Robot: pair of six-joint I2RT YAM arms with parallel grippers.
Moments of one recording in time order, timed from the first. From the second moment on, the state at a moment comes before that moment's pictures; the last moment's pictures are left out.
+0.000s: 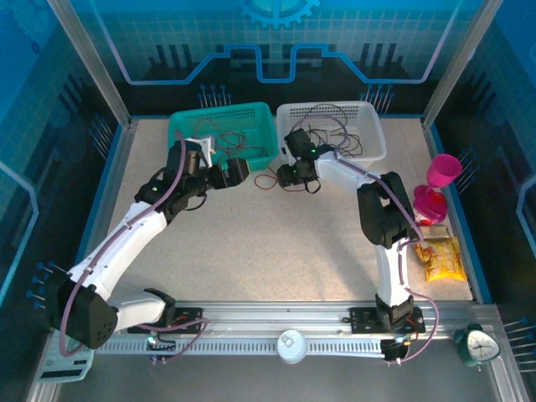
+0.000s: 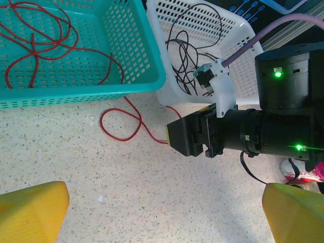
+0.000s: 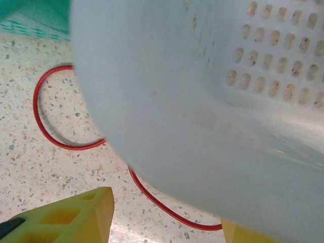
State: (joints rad) left arm -0.35 1.21 1.07 -0.42 0.17 -0.56; right arm 0.49 2.07 1.61 -0.62 0.00 0.20
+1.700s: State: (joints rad) left arm -0.35 1.21 1.06 -0.41 0.17 -0.56; right arm 0.56 2.05 1.45 -0.50 0.09 0.14
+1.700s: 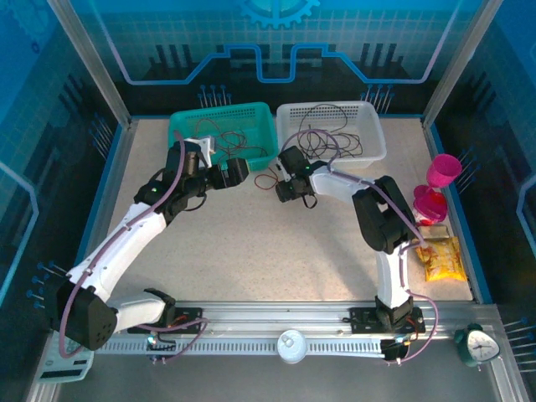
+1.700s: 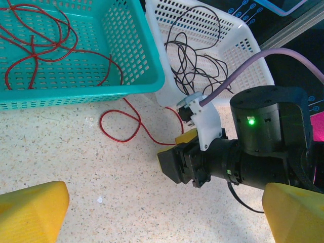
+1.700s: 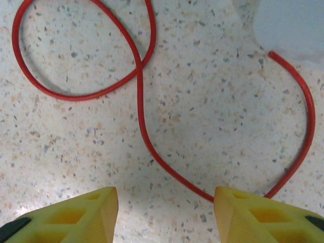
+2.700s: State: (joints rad) left arm -0.35 1.20 1.06 -0.41 0.17 -0.56; right arm 0.59 1.99 1.30 -0.40 0.09 0.18
